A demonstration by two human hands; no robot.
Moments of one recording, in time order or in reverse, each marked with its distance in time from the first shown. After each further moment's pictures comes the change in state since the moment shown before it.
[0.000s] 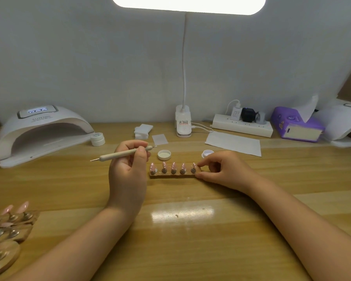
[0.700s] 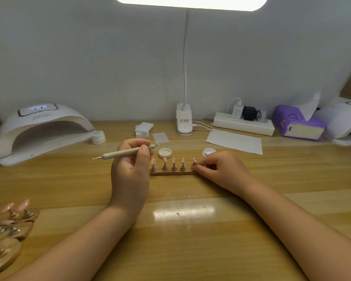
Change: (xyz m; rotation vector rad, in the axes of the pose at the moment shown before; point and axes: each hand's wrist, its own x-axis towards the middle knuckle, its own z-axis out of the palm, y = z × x) left_hand -0.003 0.002 0.001 0.008 -0.014 0.009; right_hand 0.000 -0.012 0.012 -0.054 0.069 0.048
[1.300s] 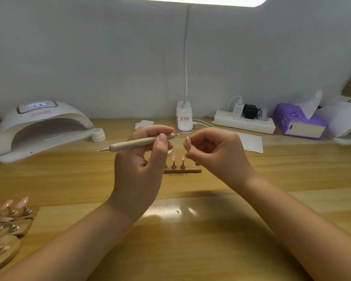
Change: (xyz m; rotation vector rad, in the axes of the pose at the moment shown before) left_hand -0.009 0.046 0.009 0.076 -0.165 0.248; right_hand -0.004 -0.055 -0.017 0.484 0.294 -0.188
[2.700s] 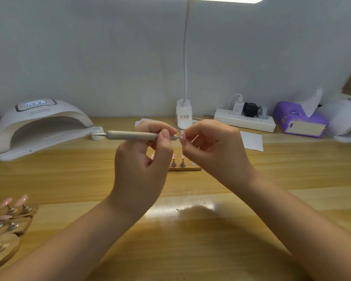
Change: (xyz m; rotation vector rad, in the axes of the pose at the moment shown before) left_hand 0.000 0.008 0.003 0.101 0.000 0.099; right_hand 0.002 -0.021 0.005 -0.231 0.089 -0.217
